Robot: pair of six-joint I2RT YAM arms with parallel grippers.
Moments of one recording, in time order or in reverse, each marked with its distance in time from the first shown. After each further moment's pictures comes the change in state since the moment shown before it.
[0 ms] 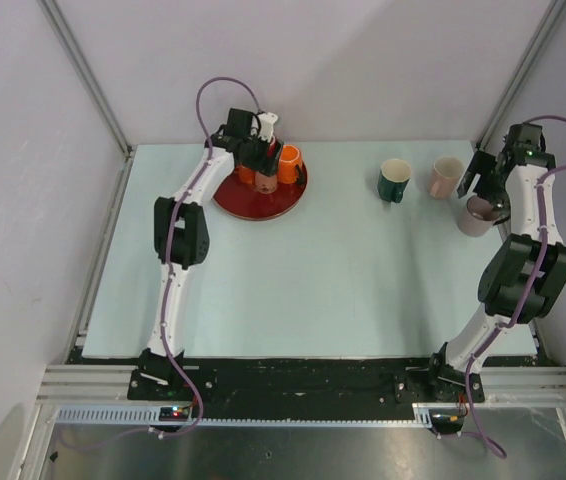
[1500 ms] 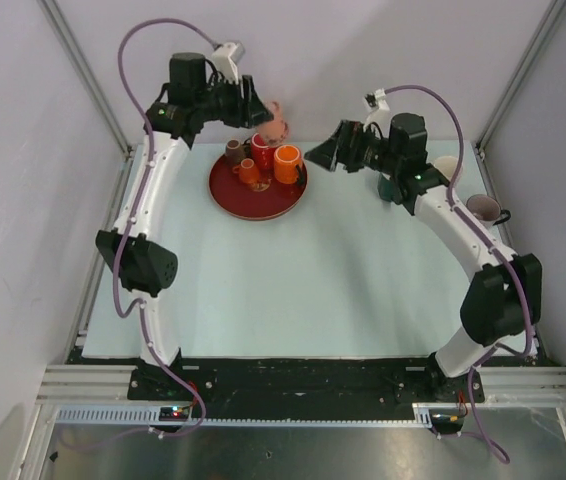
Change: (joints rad) left arm 0.032 -0.449 -0.036 -0.097 0.244 -0.299; right arm 0.648 -0.189 -0.242 0.817 -0.571 0.311
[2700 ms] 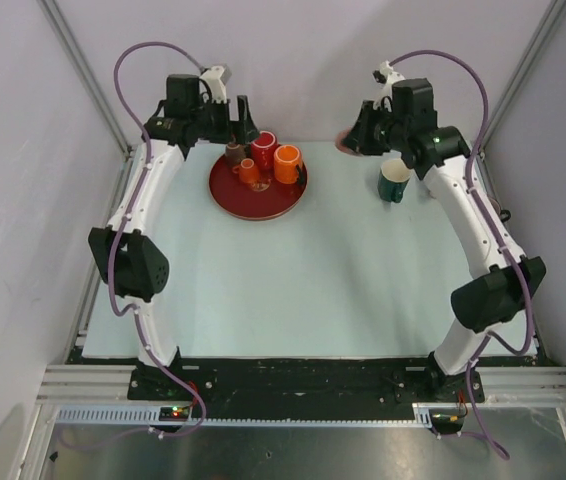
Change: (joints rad) left arm 0.050 -0.083 -0.216 0.076 -0.087 -0.030; right arm 0.010 0.109 0.450 -0.512 0.307 -0.092
